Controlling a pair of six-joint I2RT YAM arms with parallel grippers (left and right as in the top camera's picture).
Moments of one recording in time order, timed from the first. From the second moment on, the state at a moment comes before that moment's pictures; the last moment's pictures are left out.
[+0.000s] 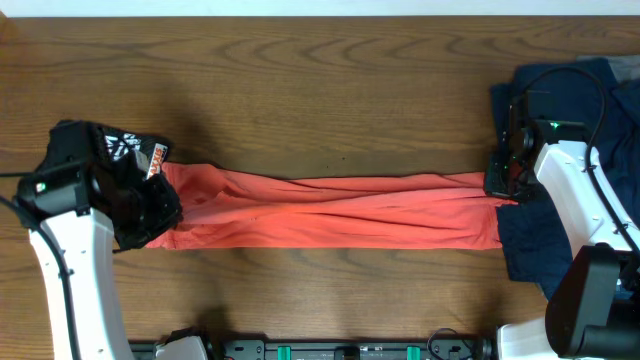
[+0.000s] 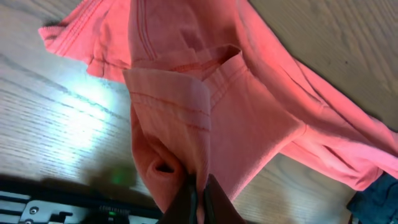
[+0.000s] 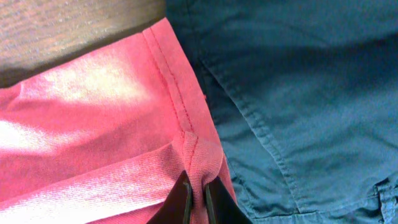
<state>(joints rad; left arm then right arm) 0.32 1.25 1.24 -1.42 0.31 -0.25 -0.07 1.65 1.16 -1.02 0.15 0.21</state>
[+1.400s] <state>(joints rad) 0.23 1.53 1.18 -0.96 0.30 -0.25 -0.07 1.65 1.16 -0.96 0.13 0.20</state>
